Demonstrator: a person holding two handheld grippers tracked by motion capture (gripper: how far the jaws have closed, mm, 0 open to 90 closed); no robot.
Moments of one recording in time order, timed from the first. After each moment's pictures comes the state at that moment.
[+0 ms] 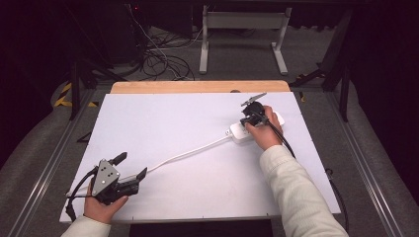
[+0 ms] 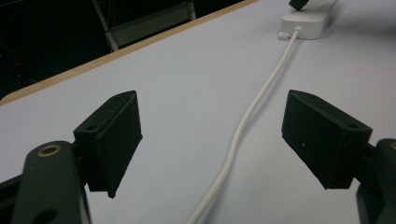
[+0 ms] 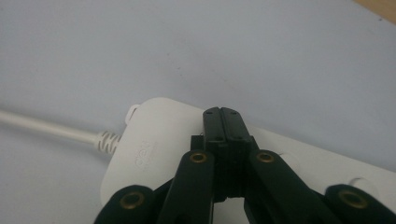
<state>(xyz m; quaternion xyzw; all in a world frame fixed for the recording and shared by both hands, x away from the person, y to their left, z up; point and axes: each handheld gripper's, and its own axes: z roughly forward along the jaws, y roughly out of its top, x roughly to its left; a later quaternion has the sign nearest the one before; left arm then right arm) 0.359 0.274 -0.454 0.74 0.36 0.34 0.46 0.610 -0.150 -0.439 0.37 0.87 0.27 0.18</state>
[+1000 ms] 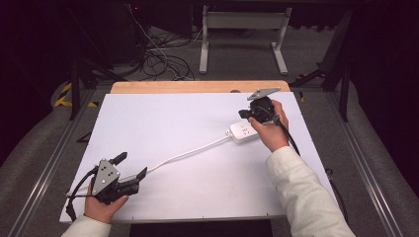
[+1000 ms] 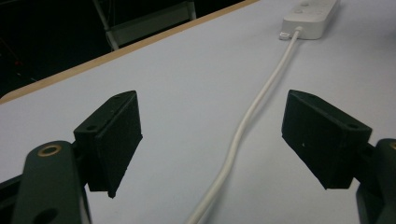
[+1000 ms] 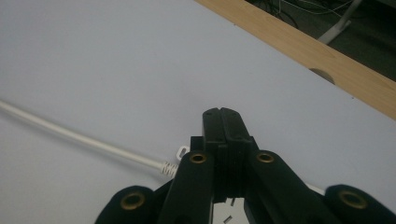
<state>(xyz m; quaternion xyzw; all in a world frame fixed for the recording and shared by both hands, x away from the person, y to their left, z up) 0.360 0.274 -0.454 0.74 0.36 0.33 0.46 0.578 -0.157 -0.389 0.32 0.85 0.38 0.19</state>
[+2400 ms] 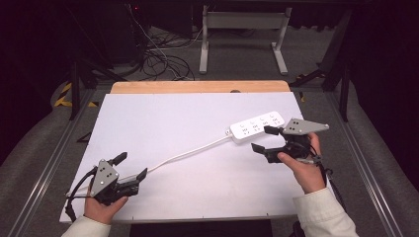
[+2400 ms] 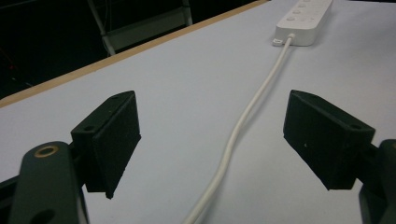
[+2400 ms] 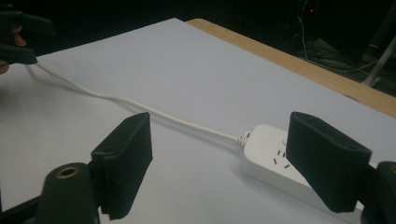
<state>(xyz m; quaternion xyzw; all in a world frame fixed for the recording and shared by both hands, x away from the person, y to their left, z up) 0.356 0.274 -0.451 0.74 0.35 0.33 0.47 0.460 -0.218 -0.381 0.26 0.80 0.51 0.17</state>
